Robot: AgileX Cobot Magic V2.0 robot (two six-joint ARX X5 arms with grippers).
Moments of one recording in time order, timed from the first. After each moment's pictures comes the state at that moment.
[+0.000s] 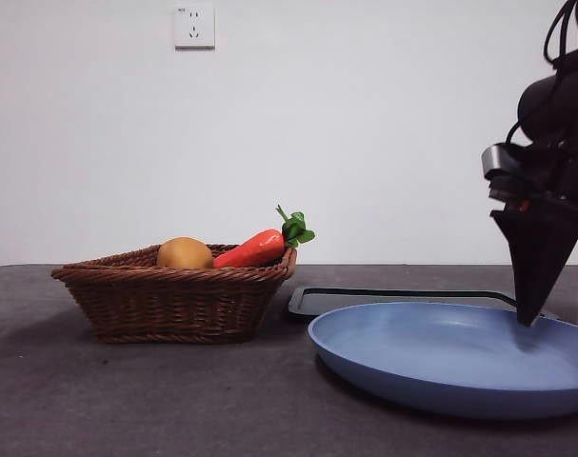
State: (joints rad) left arm -0.03 0.71 0.85 -0.72 0.73 0.10; right arm 0.15 1.69 1.06 -0.84 -0.29 -0.12
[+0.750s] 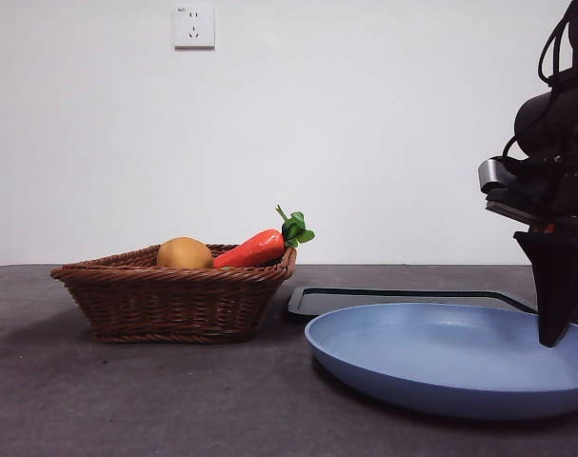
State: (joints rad) left arm -0.03 0.72 0.85 -0.72 0.68 0.10; right arm 0.16 1.73 1.07 -0.83 -0.30 -0.12
